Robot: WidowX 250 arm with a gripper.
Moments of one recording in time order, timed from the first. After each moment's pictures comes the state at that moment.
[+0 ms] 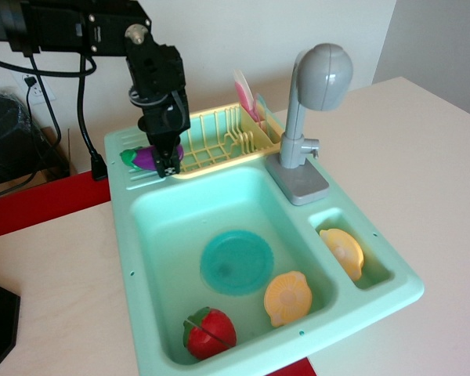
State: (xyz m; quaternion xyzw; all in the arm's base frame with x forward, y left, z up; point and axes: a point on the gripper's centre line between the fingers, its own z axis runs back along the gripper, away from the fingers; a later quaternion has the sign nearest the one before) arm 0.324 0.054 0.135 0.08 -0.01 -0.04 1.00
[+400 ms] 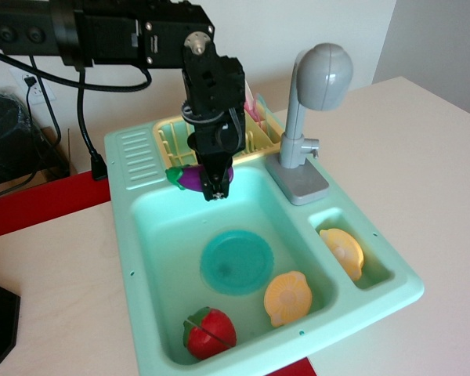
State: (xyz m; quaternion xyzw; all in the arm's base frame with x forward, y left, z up) arm 0.355 -0.007 0.125 0.05 -0.01 -0.10 0.99
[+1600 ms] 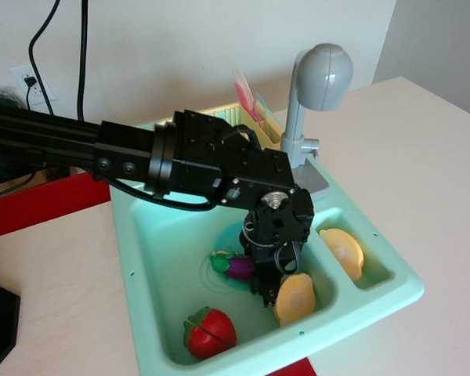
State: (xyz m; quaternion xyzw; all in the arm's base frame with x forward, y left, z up) arm 0.367 -0.079 0.054 0.05 0.01 -0.11 0.99
